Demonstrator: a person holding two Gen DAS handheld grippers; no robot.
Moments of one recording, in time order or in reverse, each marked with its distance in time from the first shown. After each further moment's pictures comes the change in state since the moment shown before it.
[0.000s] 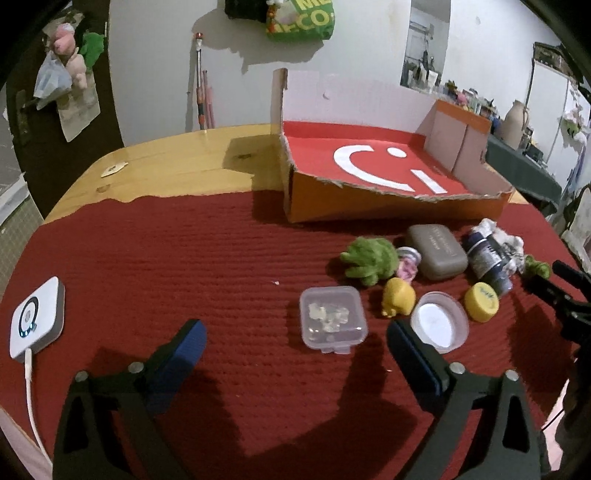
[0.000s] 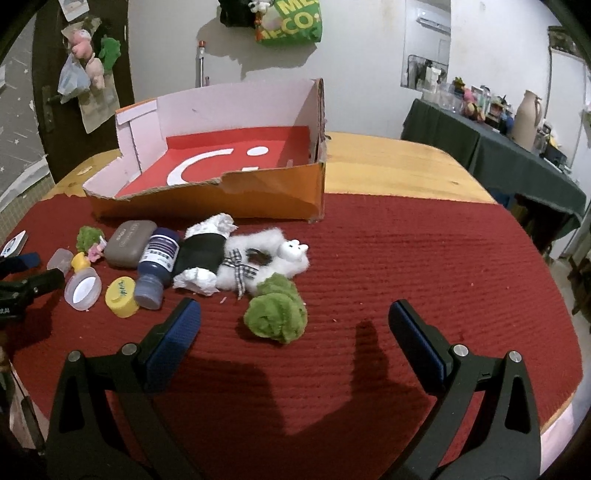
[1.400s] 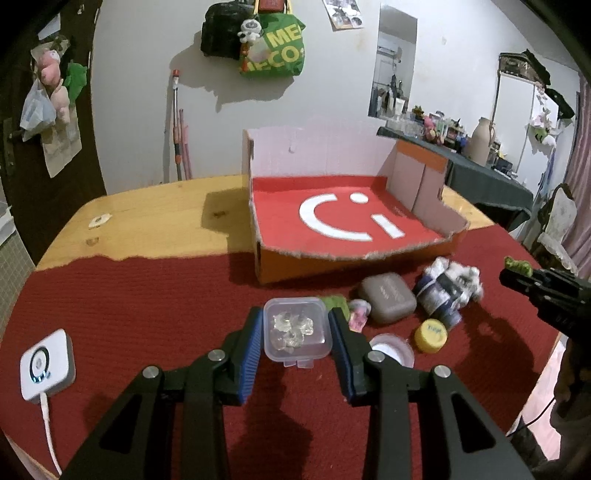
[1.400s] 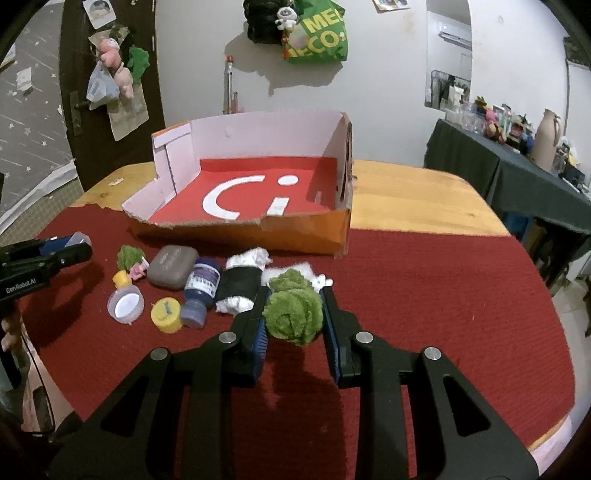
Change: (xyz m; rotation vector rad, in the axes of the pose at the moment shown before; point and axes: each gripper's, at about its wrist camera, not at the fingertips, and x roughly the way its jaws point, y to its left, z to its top) left arm -0.043 -0.009 0.027 0.057 -0.146 -0.096; right arm -0.032 0.009 0.024 -0.047 -0.075 0.089
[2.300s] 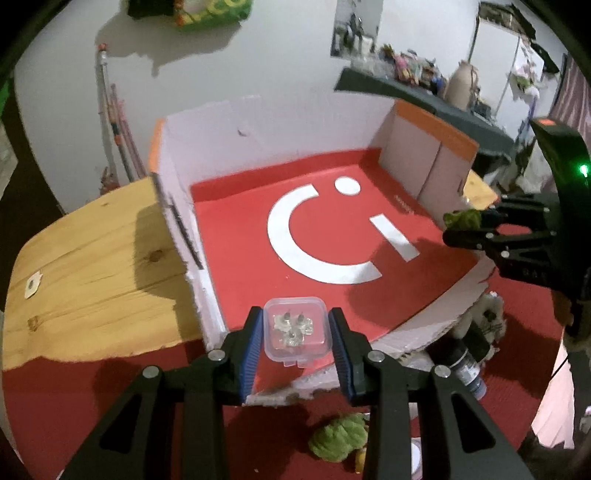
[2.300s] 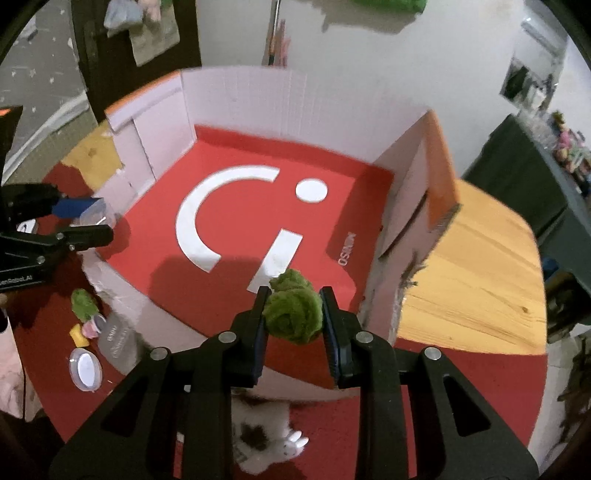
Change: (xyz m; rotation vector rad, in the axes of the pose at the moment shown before) left arm 0.118 -0.006 0.093 0.151 0.285 -0.127; right arm 0.135 -0.006 0.103 -0.206 0.360 0.116
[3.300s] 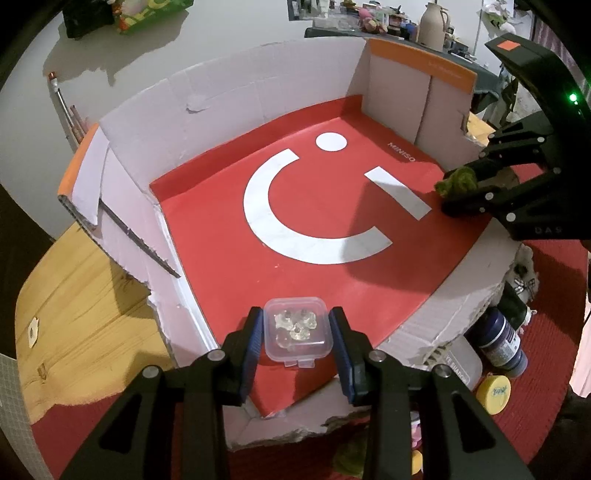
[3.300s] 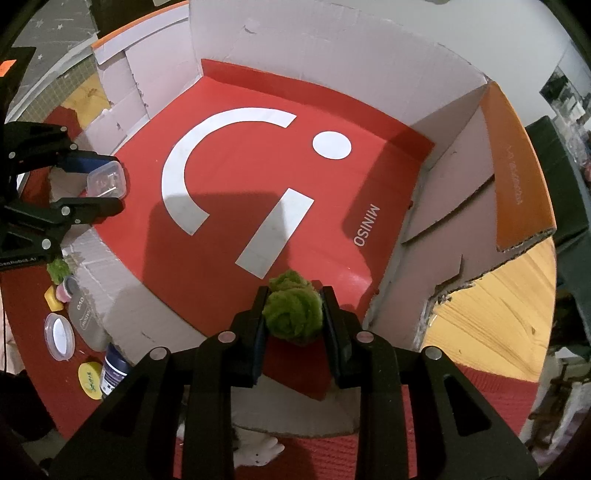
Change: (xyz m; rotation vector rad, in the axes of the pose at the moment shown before) left arm 0.030 -0.015 0.004 0.194 0.121 0.033; right arm 0.018 -0.005 0.000 -0.126 0.179 0.015
